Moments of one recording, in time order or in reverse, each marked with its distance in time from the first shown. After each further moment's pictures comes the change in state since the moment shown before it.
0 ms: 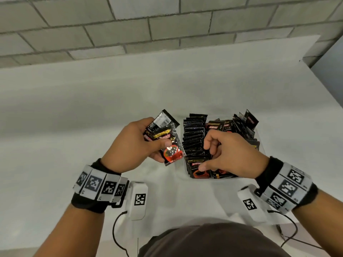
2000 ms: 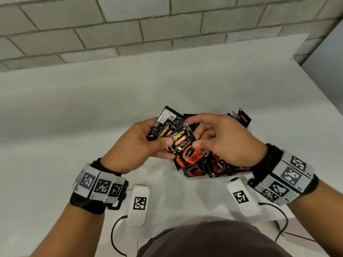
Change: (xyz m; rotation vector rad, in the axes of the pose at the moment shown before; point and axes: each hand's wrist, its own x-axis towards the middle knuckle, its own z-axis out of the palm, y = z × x) left_hand 0.005 0.004 0.014 -0.238 -0.172 0.039; right_hand 0.009 -0.032 -0.013 0.222 0.064 -0.121
